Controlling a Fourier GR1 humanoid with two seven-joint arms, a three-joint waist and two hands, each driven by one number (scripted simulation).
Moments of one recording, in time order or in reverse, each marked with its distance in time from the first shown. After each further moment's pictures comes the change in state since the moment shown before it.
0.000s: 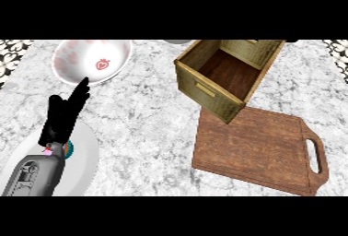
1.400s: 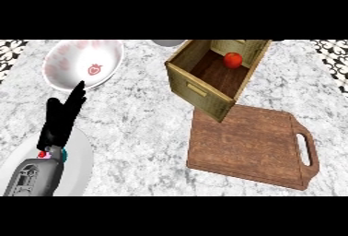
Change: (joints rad) left arm 0.025 -0.016 0.028 0.005 -0.026 0.019 0.001; right arm 0.292 -0.170 -0.265 -0.285 -0.222 -0.356 -0.027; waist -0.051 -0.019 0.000
